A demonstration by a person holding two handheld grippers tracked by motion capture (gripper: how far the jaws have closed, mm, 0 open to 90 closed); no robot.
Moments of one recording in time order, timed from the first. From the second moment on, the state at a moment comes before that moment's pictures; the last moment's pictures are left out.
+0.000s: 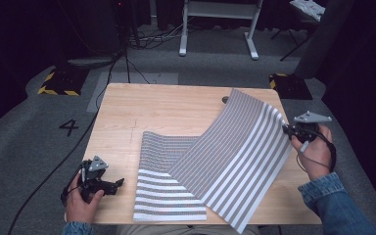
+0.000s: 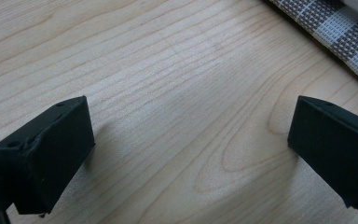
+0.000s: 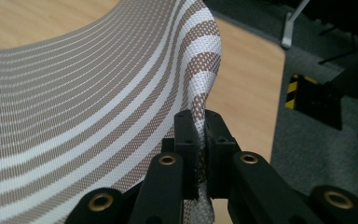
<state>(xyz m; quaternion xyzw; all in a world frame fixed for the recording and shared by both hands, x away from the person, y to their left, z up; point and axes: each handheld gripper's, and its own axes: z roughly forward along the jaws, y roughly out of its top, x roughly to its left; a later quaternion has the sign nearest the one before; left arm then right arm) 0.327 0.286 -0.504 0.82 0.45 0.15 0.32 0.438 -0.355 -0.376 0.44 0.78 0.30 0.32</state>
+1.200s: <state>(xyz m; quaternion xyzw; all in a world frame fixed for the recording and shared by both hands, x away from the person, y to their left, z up) 0.331 0.286 -0.505 0.82 0.45 0.15 0.32 0.299 -0.303 -0.421 0.39 0.83 0.36 0.17</state>
